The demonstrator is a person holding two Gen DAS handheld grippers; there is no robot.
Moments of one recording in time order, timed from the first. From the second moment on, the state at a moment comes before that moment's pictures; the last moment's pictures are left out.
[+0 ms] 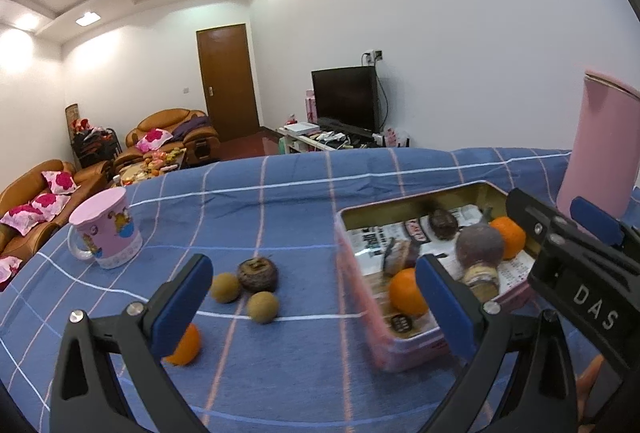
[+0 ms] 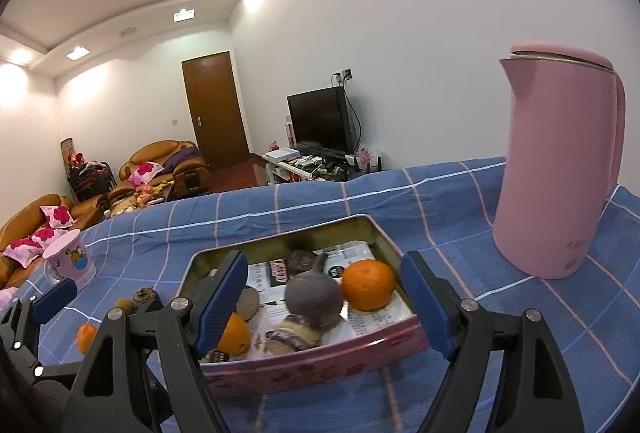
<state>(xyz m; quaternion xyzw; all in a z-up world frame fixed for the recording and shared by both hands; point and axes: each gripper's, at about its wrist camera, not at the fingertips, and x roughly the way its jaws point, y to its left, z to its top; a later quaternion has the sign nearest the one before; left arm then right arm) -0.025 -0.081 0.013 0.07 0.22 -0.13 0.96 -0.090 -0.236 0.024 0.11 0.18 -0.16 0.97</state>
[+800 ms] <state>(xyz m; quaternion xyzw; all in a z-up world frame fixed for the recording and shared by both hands) 0.022 0.022 -0.006 0.04 0.31 -0.12 0.94 -0.050 -0.156 0.017 0.09 0.21 -0.09 0.97</state>
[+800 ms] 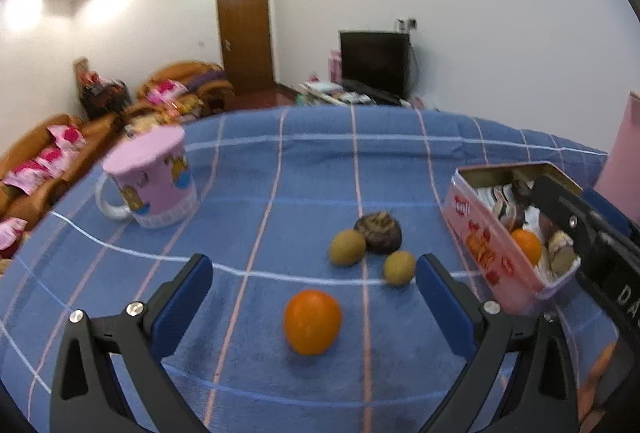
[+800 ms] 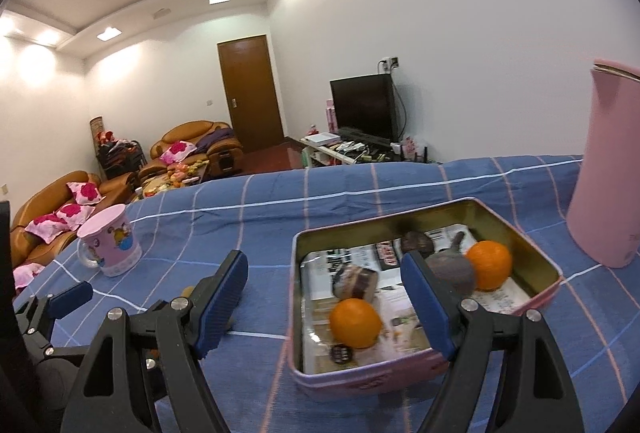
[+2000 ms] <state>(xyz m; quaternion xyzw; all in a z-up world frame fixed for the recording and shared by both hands) 0.053 0.083 -0.022 -0.04 0.37 -0.05 0.93 0.024 -0.077 -0.017 0.02 0.37 0.03 0.93</state>
